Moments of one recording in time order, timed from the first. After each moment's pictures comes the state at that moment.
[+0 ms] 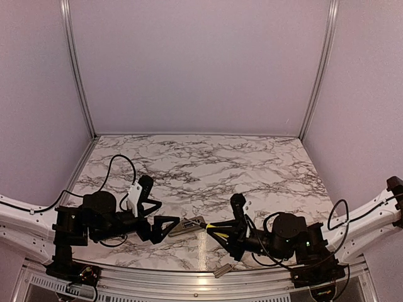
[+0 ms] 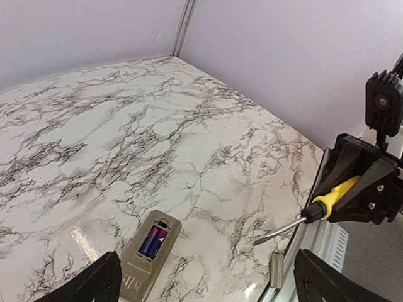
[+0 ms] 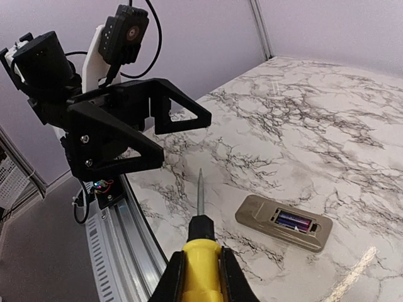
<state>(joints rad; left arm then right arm) -1.28 1.02 0.46 0.30 -0.24 -0.42 1.46 1.19 0.41 0.63 0.32 0.43</state>
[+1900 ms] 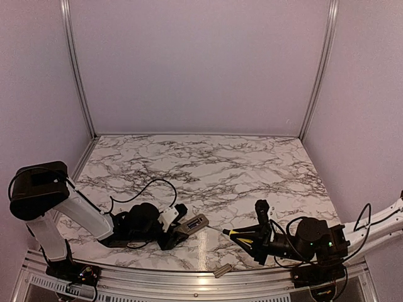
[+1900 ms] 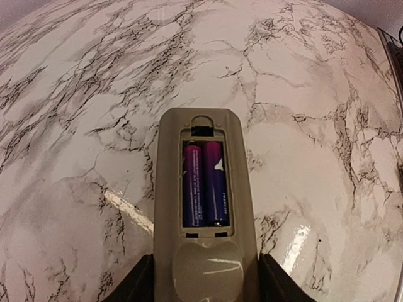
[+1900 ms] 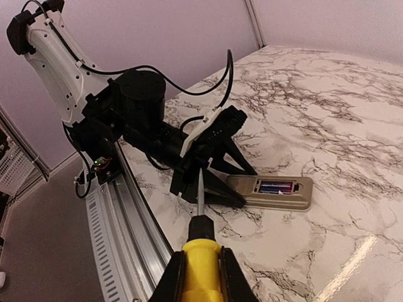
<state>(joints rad) -1.10 1.75 0.48 0.70 -0.01 -0.12 1.48 0.84 0.24 0.40 0.34 0.46</state>
